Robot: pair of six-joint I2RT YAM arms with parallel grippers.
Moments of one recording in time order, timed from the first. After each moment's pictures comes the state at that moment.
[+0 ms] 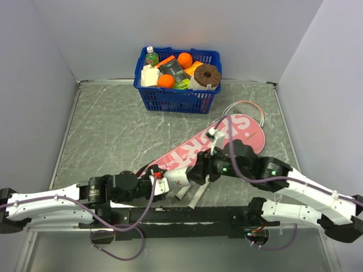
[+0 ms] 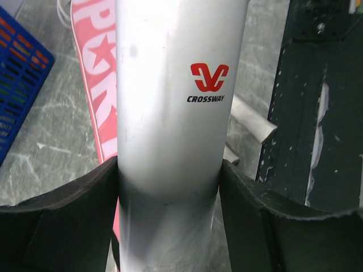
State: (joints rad) left arm -1.38 0.66 0.61 -0.30 -0.21 0.24; right arm 1.09 0.86 0.98 -0.63 -0.06 0.67
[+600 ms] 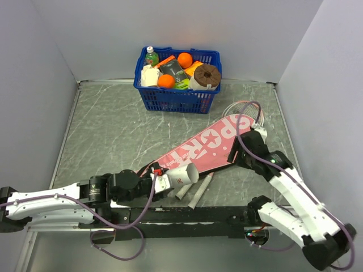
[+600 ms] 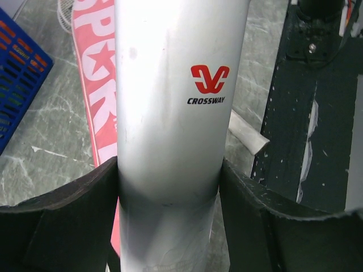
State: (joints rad) left arm -1.38 0.68 0.64 -0.28 -0.21 0.20; right arm 0.50 0.82 0.86 -0.93 0.27 0.70
